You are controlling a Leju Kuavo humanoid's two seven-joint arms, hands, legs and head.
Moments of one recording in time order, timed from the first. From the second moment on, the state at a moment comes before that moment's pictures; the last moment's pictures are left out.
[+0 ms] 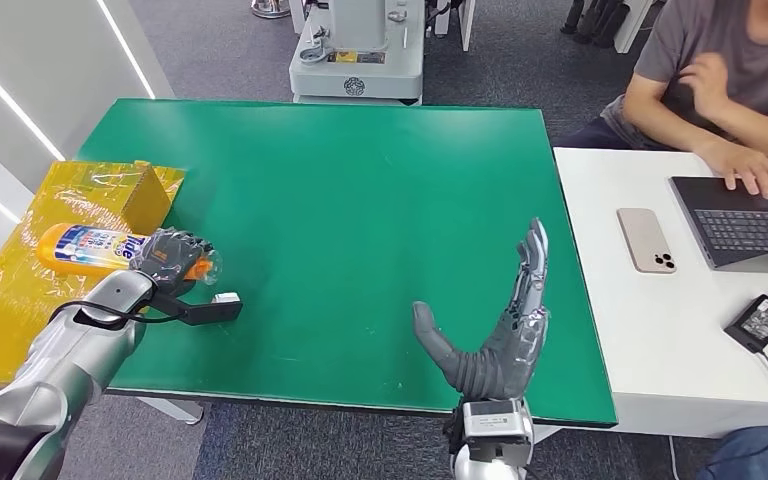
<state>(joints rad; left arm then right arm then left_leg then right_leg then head) -0.76 0.26 -0.38 -0.33 -1.48 0.32 -0.29 -0.06 0.17 0.52 -1.50 0.34 -0.67 -0.67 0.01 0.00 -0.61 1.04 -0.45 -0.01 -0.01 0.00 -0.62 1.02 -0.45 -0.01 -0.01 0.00</state>
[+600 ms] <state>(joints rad) -0.76 0.26 -0.38 -0.33 -1.48 0.32 -0.29 -0.06 0.17 0.52 -1.50 0.34 -0.67 -0.67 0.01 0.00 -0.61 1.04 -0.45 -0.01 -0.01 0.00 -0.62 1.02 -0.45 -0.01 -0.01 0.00</state>
